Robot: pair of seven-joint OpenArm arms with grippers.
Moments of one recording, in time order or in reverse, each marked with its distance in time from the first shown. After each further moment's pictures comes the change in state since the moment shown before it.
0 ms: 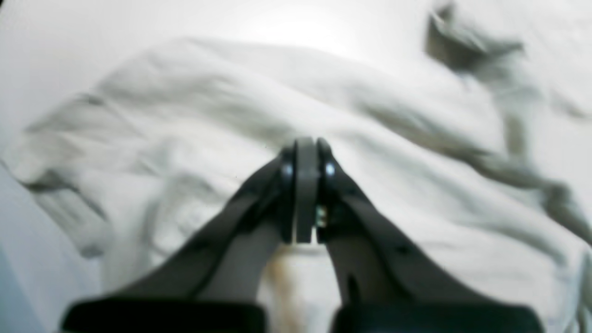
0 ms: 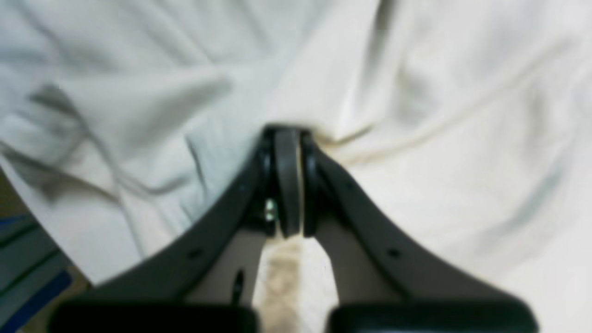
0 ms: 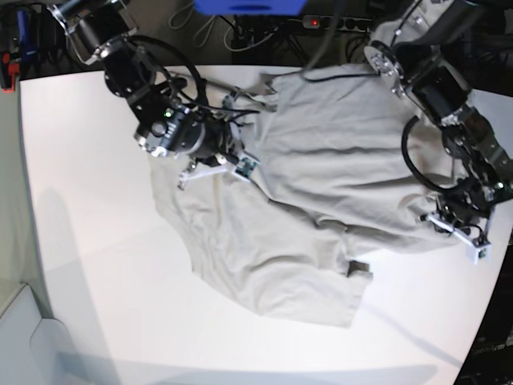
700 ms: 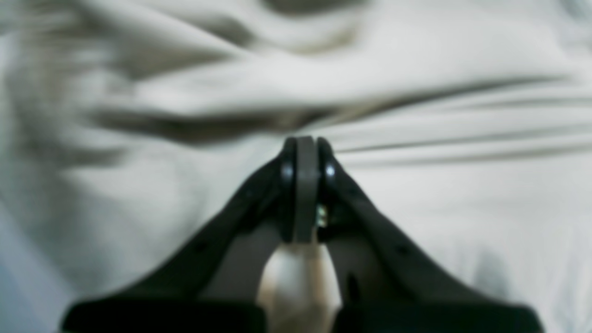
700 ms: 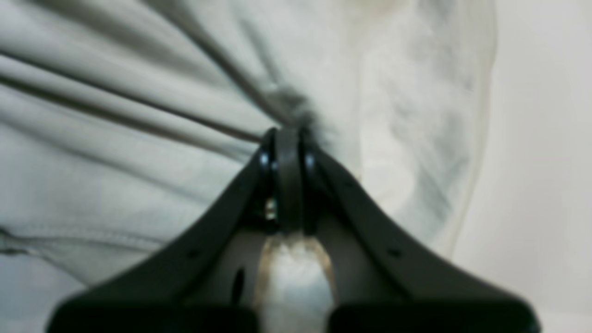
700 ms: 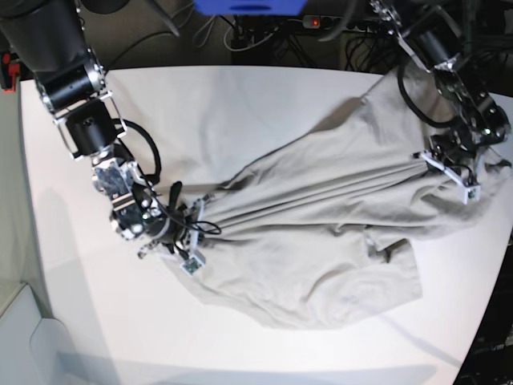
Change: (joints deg) left arm 11.7 -3.6 0.2 -7.4 -0.5 -0.3 -8.7; right arm 24.5 0.2 0.5 -46.6 3.6 -7.9 27.9
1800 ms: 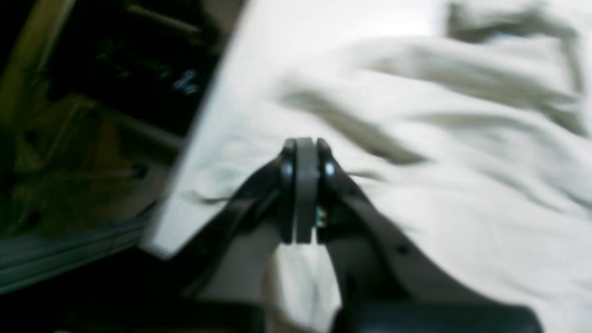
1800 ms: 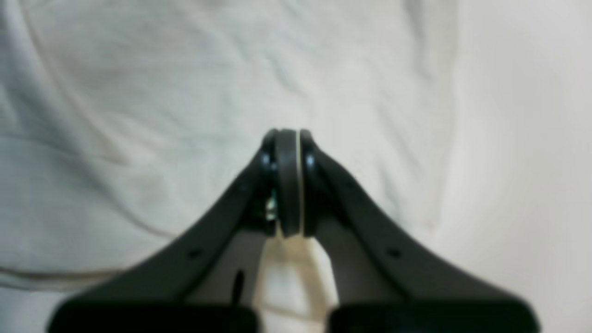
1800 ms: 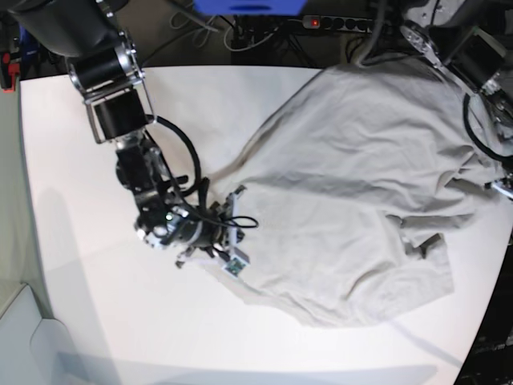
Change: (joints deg) left arm -4.5 -5.1 -7.0 20.0 0.3 0.2 14.3; right arm -3.2 -9.5 8.9 16.2 -4.6 13.1 -12.9
